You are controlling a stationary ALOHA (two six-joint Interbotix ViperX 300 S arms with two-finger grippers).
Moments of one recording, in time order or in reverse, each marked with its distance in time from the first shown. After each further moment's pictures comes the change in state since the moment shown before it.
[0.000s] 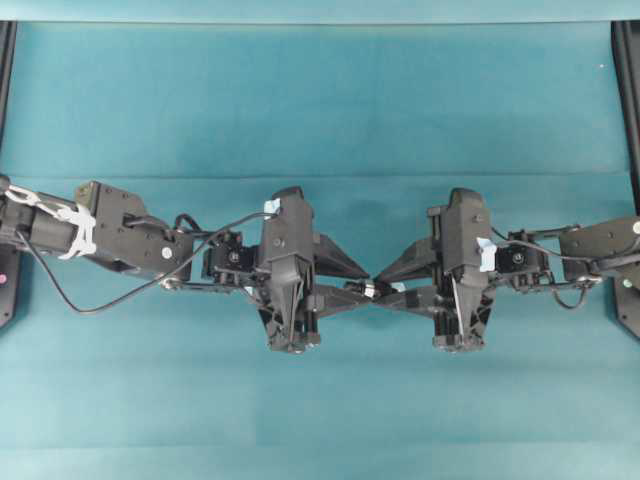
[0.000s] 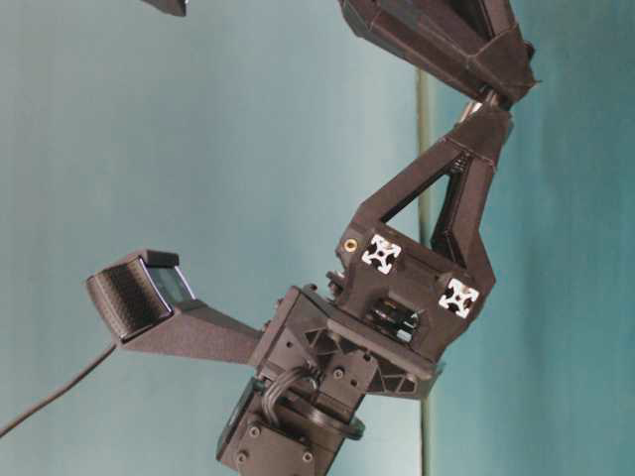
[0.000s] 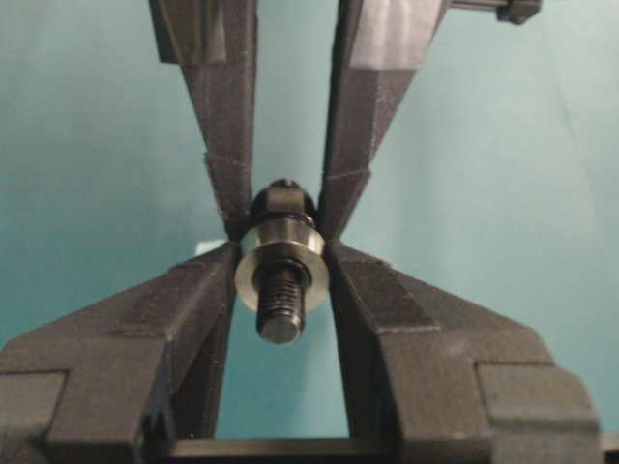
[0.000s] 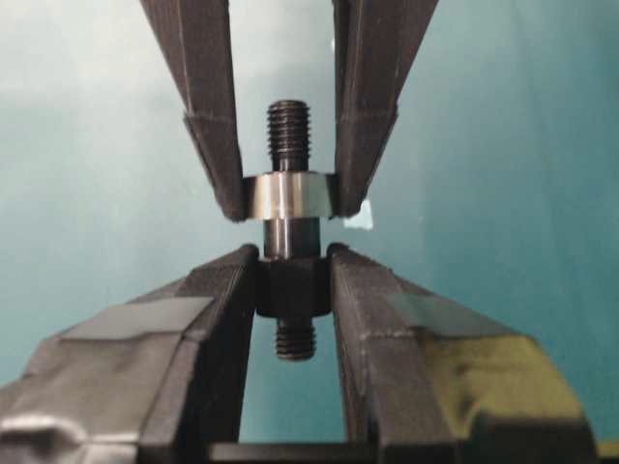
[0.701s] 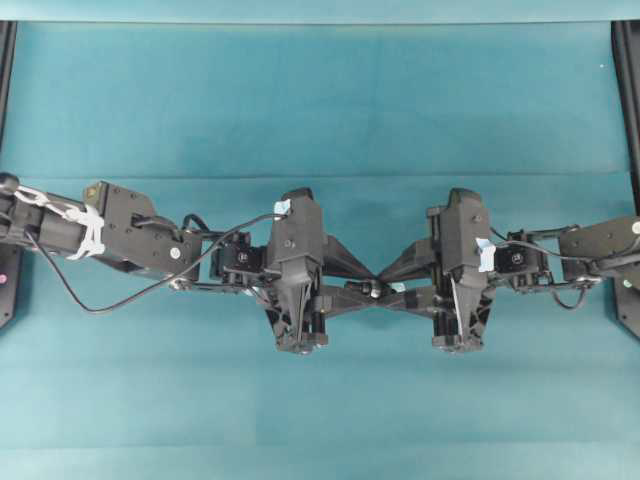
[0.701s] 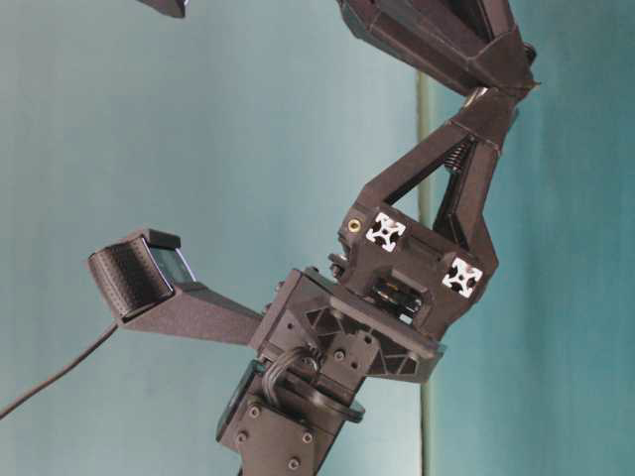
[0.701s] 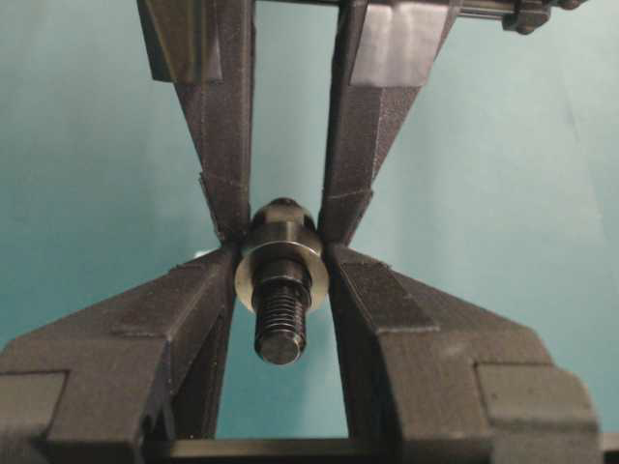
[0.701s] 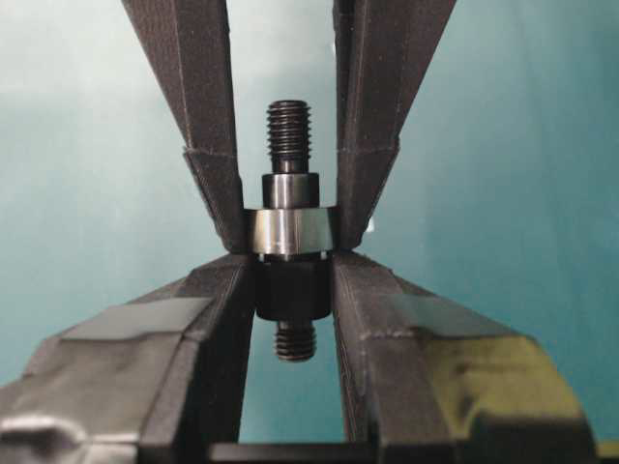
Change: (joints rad) left arm 0.000 0.018 -0.032 0.000 0.025 0.003; right arm 0.000 0.003 -0.003 0.000 0.000 0.000
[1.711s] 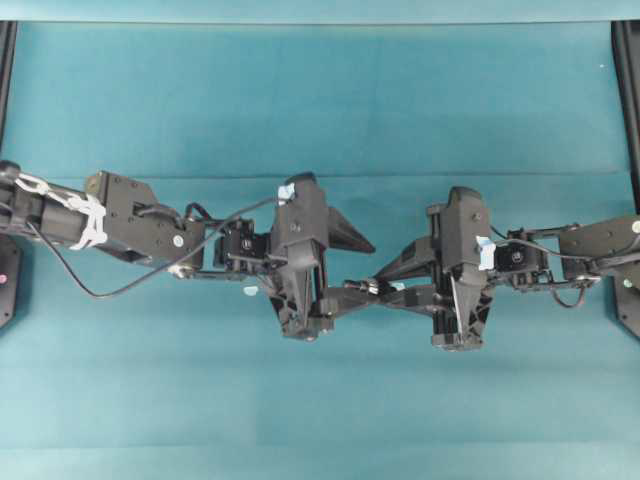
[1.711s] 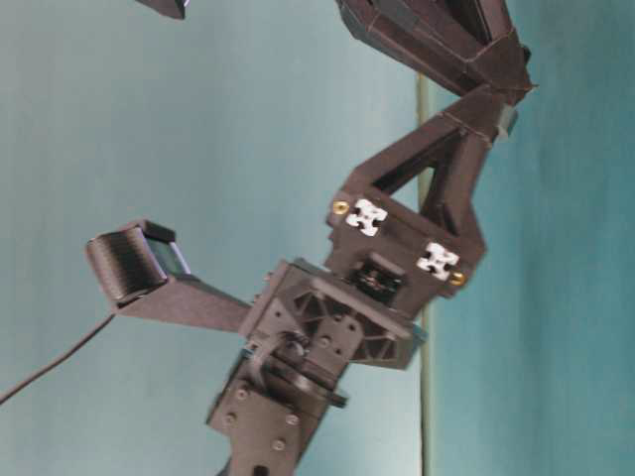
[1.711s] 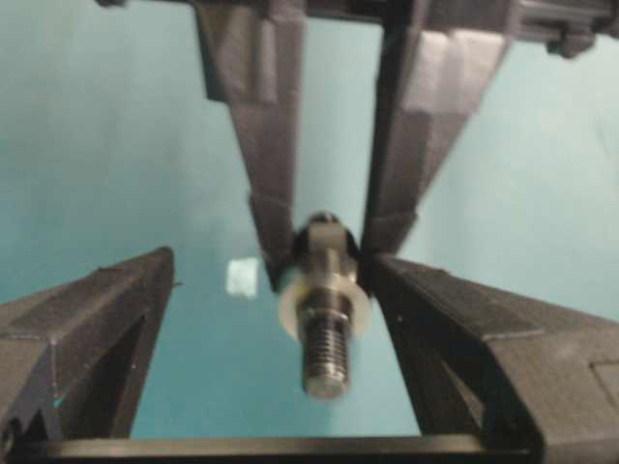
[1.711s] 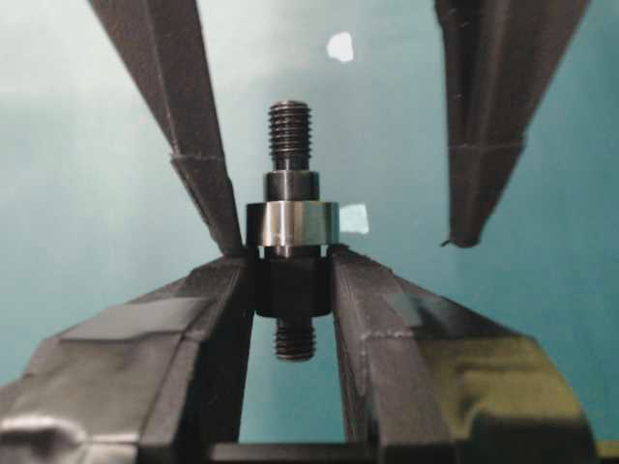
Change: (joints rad) left arm 0.035 -0.025 -0.020 0.000 0.021 -0.009; right arm -0.006 0.000 0.000 0.000 -0.002 0.000
